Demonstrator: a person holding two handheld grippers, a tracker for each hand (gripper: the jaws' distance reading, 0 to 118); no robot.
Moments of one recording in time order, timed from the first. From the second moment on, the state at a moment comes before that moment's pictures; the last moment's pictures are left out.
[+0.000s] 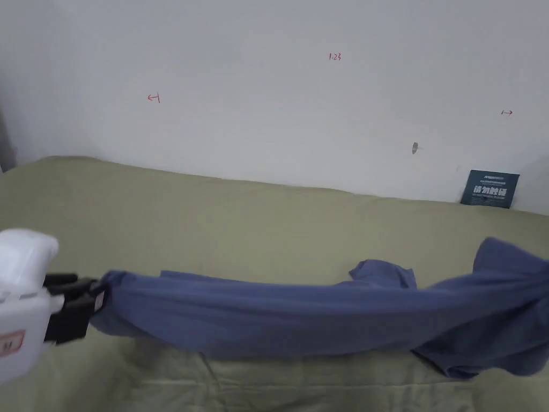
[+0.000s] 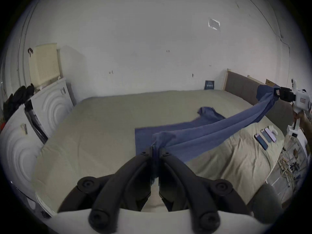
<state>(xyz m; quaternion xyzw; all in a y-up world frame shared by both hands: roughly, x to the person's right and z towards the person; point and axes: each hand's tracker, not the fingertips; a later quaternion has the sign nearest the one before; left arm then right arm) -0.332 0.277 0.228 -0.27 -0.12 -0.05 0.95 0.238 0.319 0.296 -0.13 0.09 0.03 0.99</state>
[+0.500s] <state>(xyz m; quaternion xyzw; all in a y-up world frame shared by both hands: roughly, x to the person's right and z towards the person) -0.348 0.191 0.326 -0.32 -0.13 -0.03 0.94 0.220 0.226 0.419 -0.19 0.08 -0.02 0.98</state>
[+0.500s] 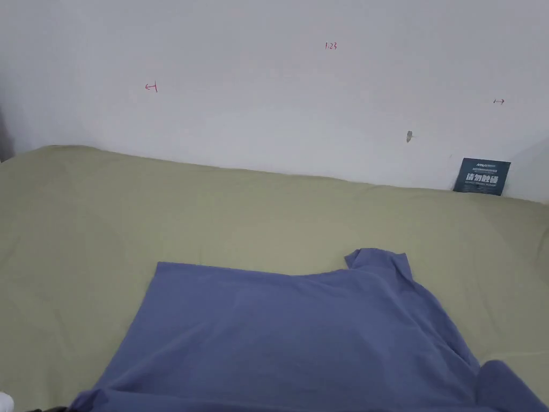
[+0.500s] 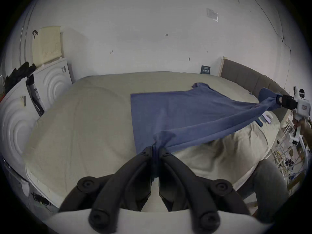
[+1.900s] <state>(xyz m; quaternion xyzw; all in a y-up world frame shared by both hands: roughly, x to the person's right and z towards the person) -0.318 0.100 0.354 -0.43 0.01 0.05 0.90 0.155 0.189 0.500 -0.18 -0.05 0.00 0.98</state>
